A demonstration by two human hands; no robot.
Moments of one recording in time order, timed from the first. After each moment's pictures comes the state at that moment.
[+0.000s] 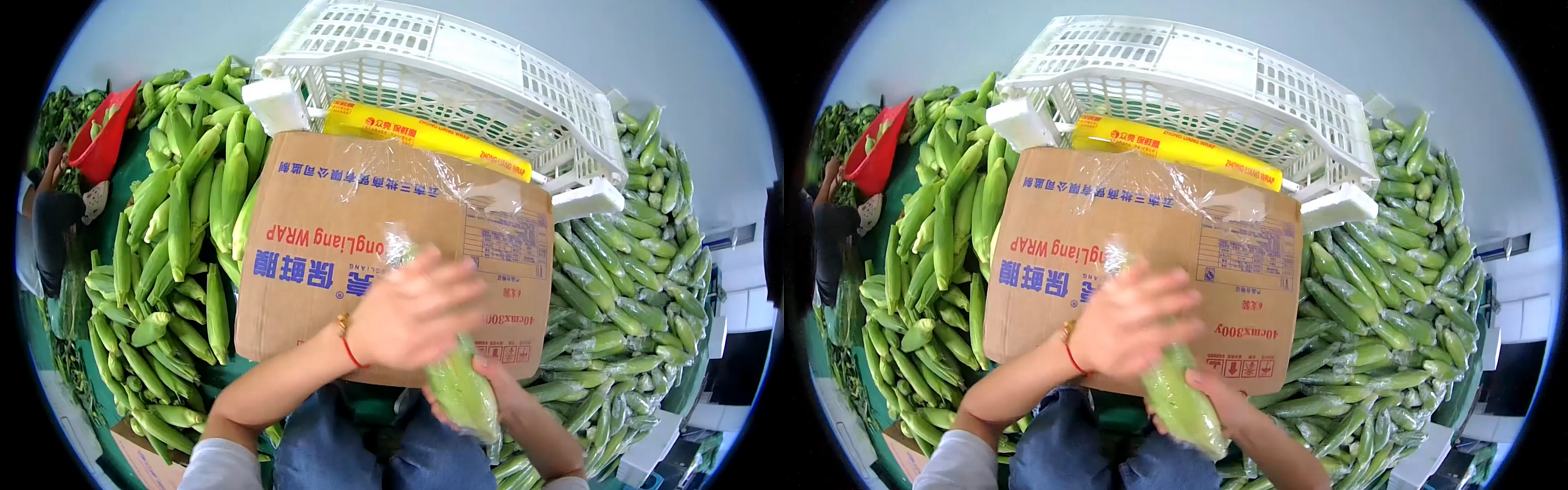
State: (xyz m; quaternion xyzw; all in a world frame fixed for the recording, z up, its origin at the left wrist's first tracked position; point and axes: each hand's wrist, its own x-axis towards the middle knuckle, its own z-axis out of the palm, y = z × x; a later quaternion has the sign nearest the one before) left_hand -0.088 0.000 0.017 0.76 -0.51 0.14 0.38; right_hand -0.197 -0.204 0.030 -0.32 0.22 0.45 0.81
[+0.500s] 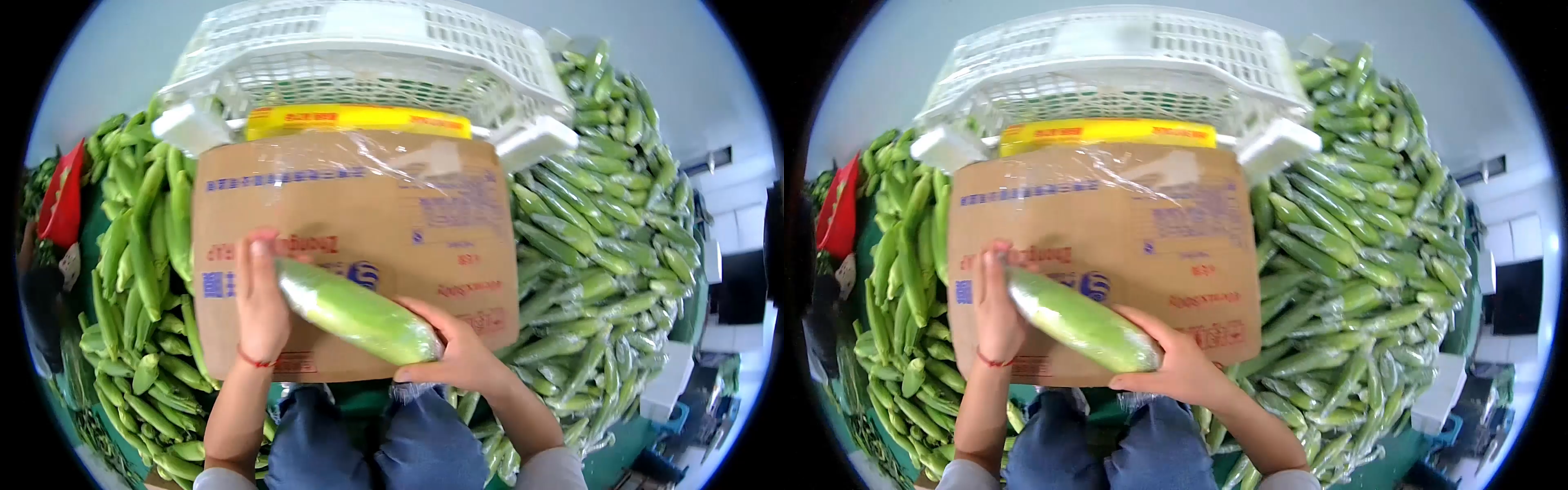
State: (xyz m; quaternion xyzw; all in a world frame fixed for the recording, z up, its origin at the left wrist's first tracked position) left_hand -0.094 0.027 -0.005 0.59 0.10 -0.02 0.80; right_hand -0.184 -0.204 0.020 -0.75 -0.07 0.13 0.65
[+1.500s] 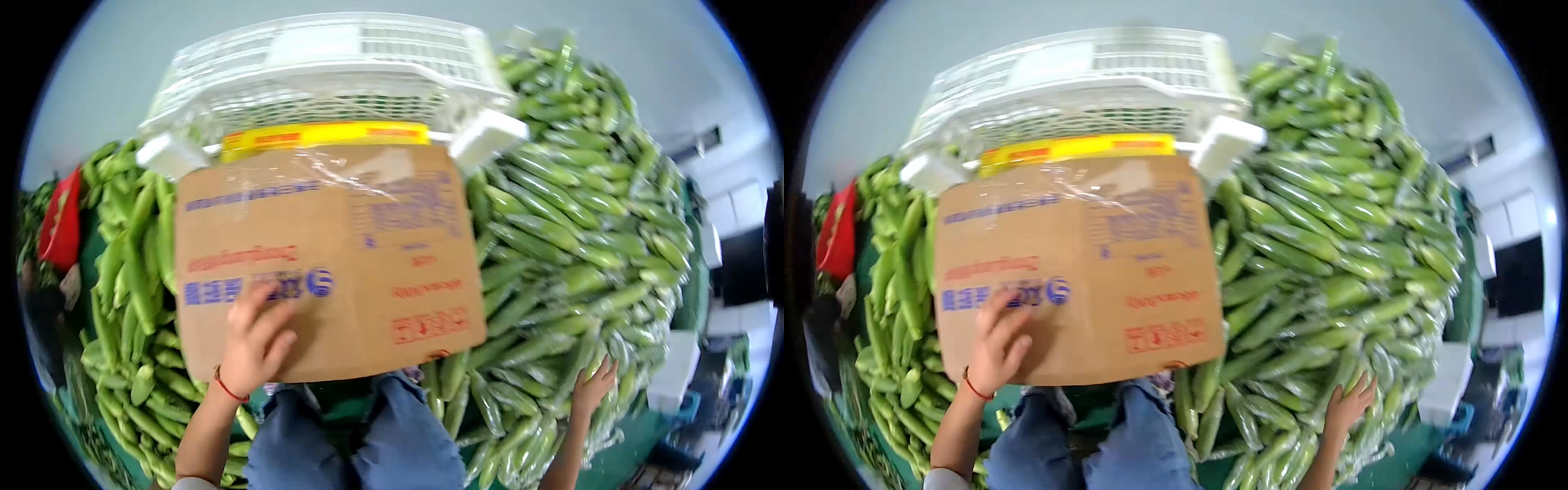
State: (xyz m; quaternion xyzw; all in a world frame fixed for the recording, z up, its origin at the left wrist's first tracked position) left_hand -0.137 0.053 -0.001 0.90 -0.34 0.03 0.28; right_hand -0.476 -0.498 -0.034 -0.88 0.41 -0.12 -0.20
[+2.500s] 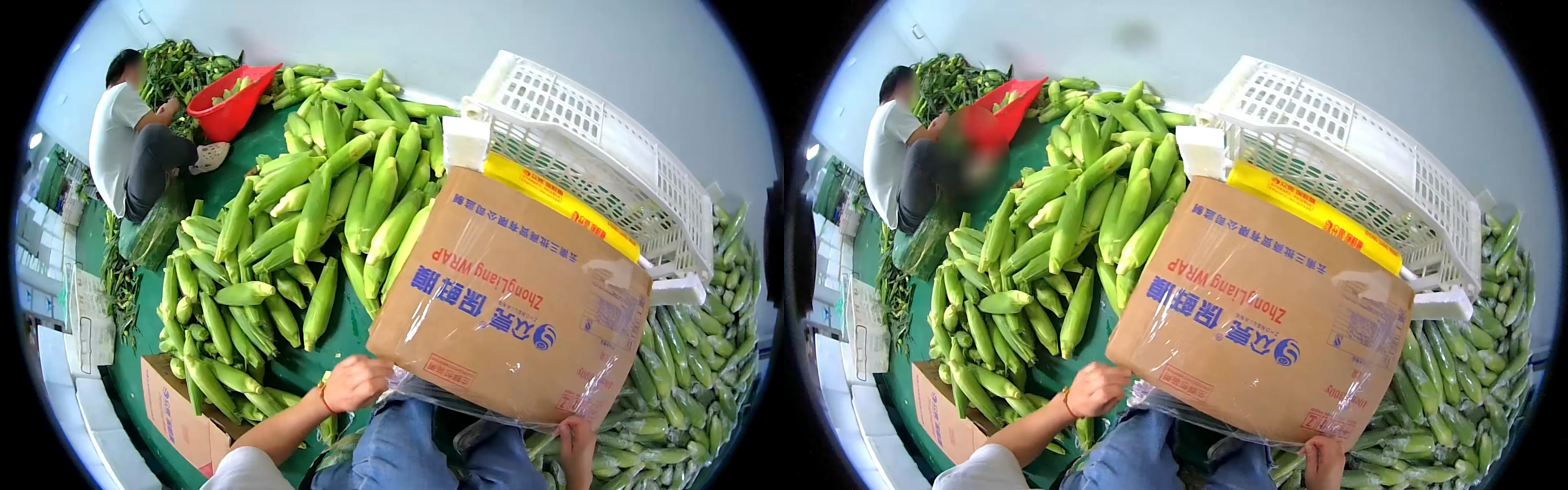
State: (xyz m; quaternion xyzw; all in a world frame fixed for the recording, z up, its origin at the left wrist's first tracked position) left_hand -0.246 0.194 -0.067 0.89 -0.29 0.17 0.30; right_hand -0.259 -0.264 -0.013 -0.93 -0.03 0.09 0.35
